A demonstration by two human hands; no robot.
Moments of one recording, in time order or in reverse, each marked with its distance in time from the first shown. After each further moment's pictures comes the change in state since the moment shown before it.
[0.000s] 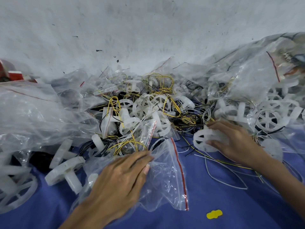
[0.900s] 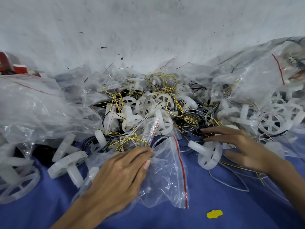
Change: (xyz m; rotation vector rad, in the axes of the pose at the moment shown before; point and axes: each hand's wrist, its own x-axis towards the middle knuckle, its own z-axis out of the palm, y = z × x) left_hand -0.001 -0.002 -0.002 -0.012 0.015 0.000; right_hand -0.003 -0.003 -0.023 0.132 -0.296 -0.188
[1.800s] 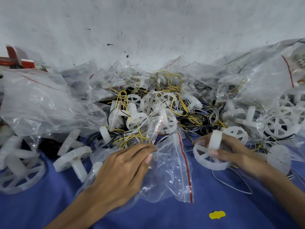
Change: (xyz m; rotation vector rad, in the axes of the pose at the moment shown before) left_hand 0.002 0.000 -0.002 -0.080 0.072 -0.021; right_hand 0.008 -0.026 0.022 0.965 -0.041 0.265
